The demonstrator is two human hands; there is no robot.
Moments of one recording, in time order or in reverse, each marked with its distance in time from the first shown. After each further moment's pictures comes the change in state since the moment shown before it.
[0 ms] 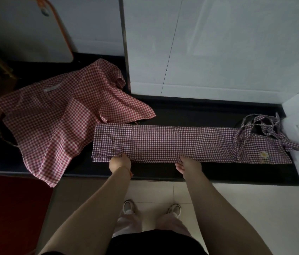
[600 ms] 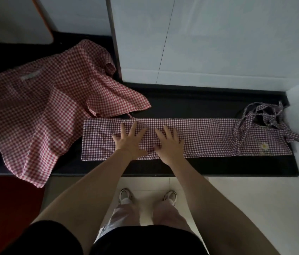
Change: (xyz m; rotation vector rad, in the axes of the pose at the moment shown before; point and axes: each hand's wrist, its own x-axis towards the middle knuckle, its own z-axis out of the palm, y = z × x) left_hand 0.026 0.041 0.045 1.361 -0.279 0.845; right_hand 0.017 -0.001 0.049 -1.497 -0.038 -0.929
